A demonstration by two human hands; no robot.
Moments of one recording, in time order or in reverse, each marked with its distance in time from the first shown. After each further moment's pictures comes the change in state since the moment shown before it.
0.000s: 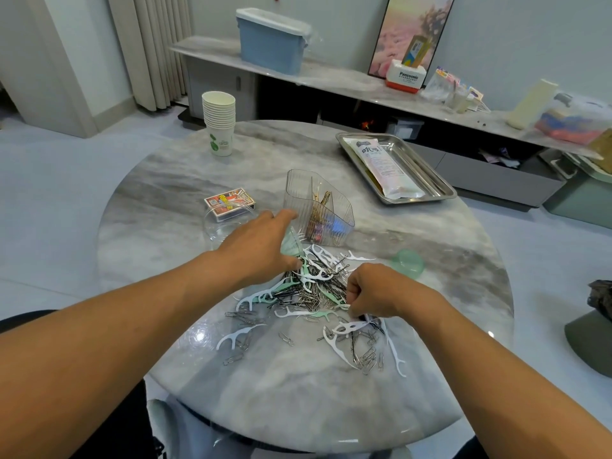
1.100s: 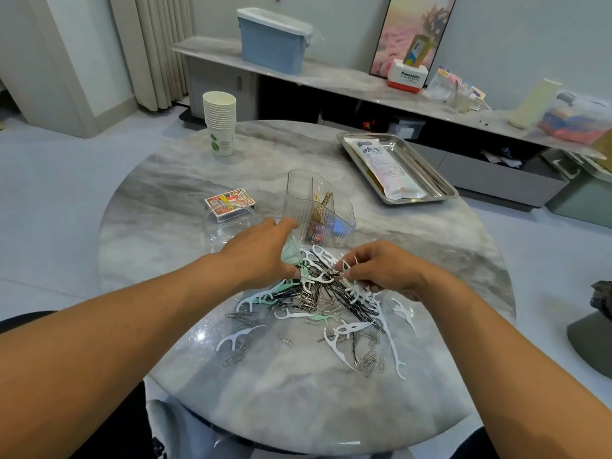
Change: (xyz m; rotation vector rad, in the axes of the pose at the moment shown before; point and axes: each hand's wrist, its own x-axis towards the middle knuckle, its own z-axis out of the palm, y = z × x) left_hand 0.001 -0.003 0.004 0.028 -0.078 -0.001; right_hand 0.004 0.004 -0.025 0.683 0.009 0.001
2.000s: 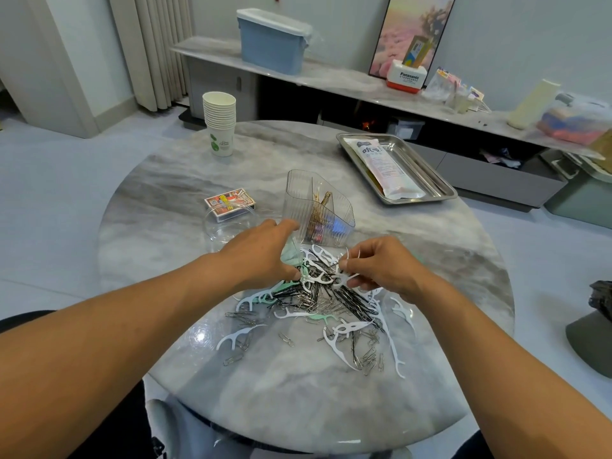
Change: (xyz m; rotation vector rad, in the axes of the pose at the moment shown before) left_hand 0.001 -0.002 0.002 -0.014 -0.009 0.025; right_hand -0.005 0.002 0.008 0.174 0.173 -0.045
